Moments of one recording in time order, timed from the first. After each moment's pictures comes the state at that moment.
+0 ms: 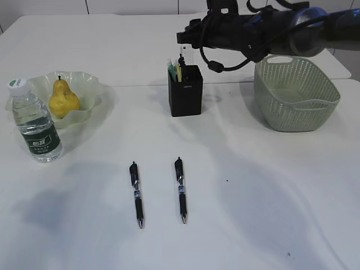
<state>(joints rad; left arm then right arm) -0.07 0.96 -0.61 0.08 0.65 -0.10 0.29 2.26 -1.85 -0.38 -0.03 0.36</state>
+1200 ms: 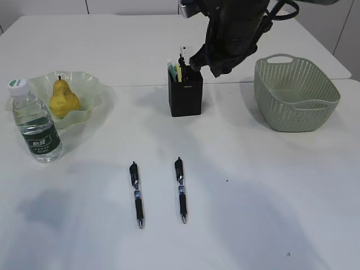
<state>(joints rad) -0.07 0.96 -0.61 0.02 0.62 -0.10 0.44 2.04 -1.86 -0.35 0.96 0.10</state>
